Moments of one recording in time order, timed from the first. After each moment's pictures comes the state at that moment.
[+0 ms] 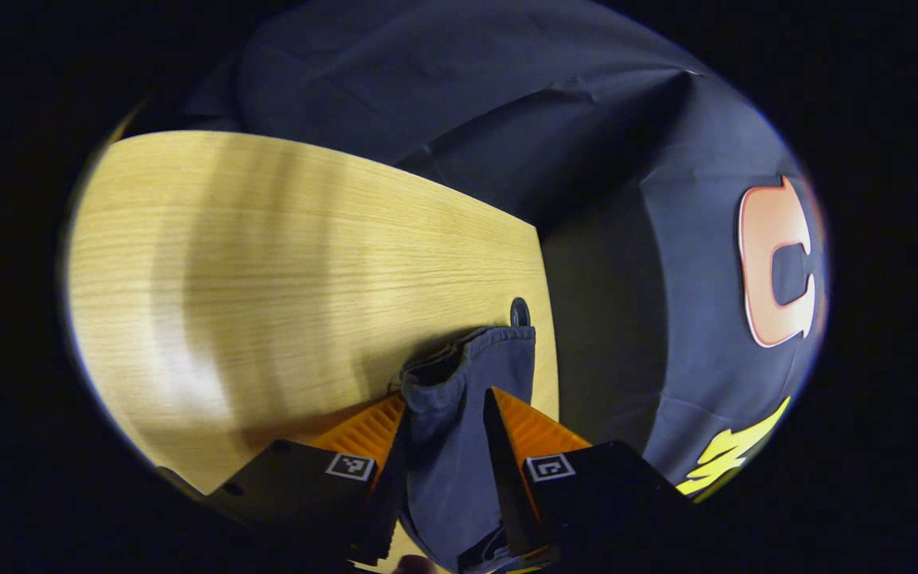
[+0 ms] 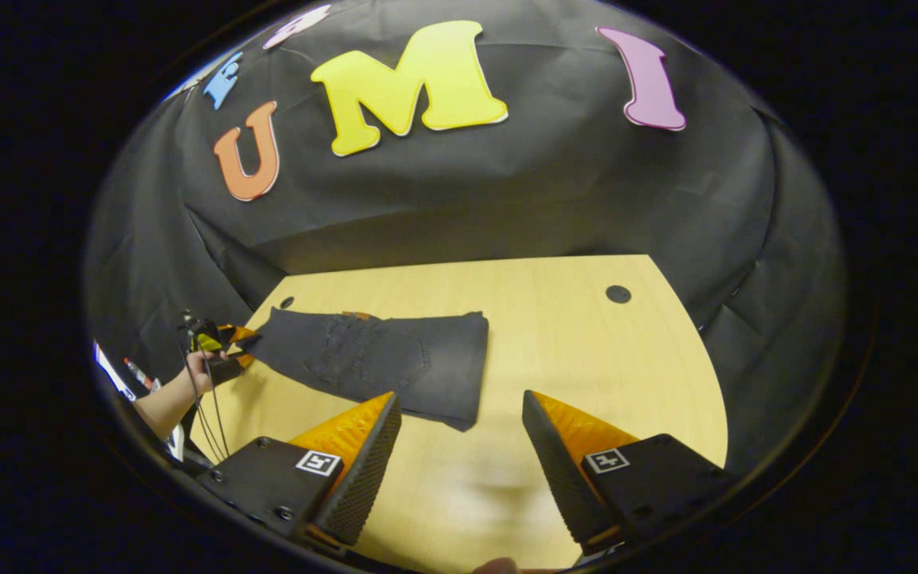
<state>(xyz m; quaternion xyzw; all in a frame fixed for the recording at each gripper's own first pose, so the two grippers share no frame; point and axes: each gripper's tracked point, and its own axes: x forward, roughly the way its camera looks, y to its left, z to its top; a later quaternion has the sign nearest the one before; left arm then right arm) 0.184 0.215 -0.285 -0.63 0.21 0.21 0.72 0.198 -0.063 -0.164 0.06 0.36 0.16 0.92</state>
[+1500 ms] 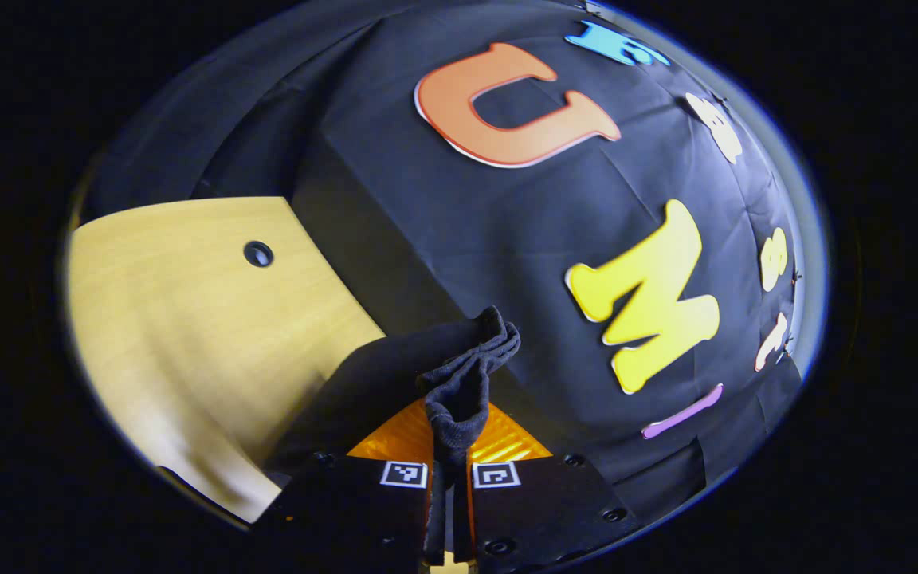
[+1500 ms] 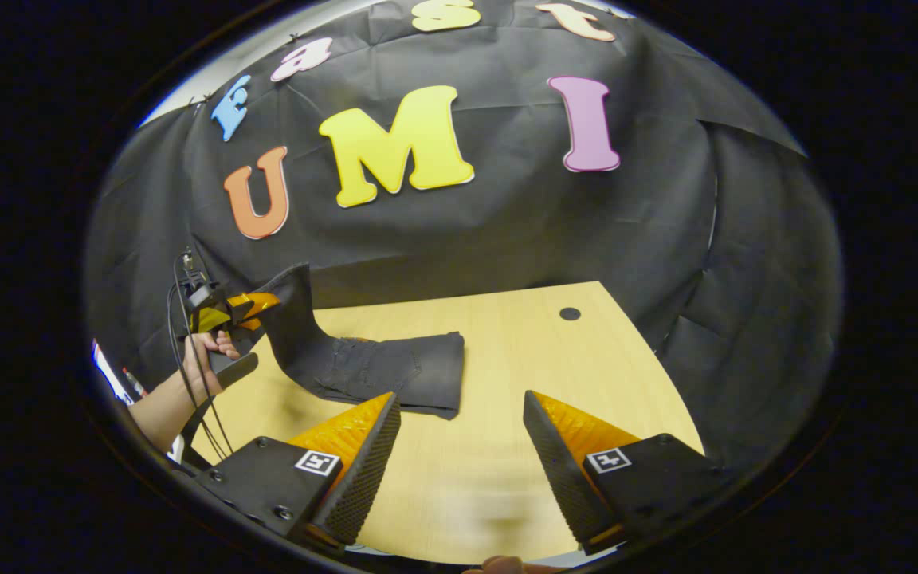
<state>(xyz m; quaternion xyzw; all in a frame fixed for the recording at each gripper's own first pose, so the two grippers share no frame) 0.192 -0.047 -0.067 -0.46 0.16 -0.03 0.87 0.101 -0.120 -0.114 0.10 0.27 0.11 0.95</state>
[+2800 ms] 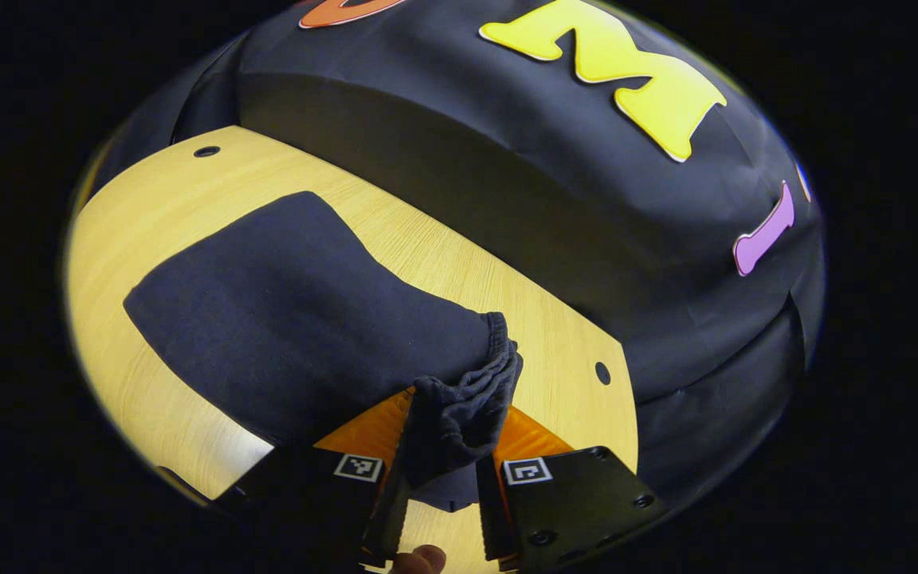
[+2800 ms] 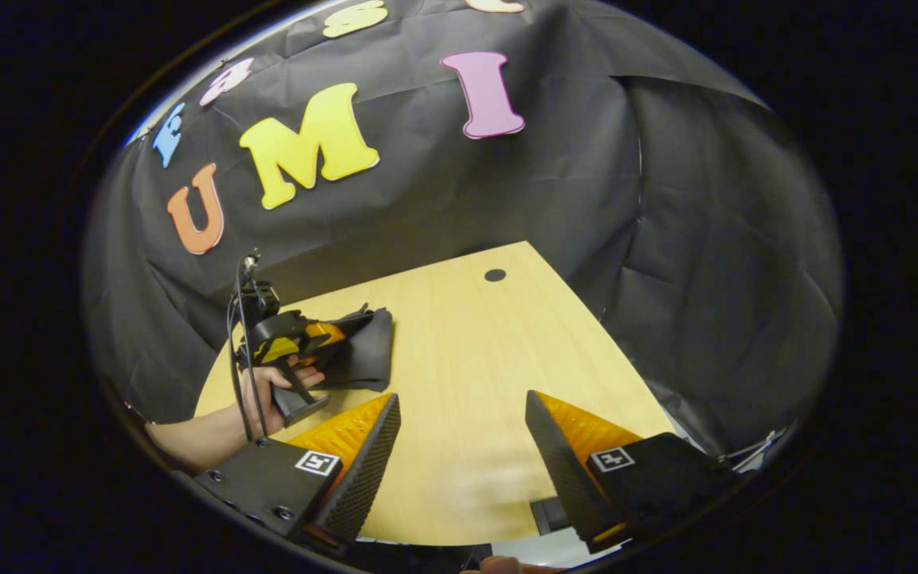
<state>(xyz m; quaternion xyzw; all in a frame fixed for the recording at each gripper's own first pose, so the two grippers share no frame) 0.161 -0.257 -0.206 -0.28 0.35 -0.02 0.90 0.083 -0.213 -0.164 0.14 0.31 0.04 0.94</state>
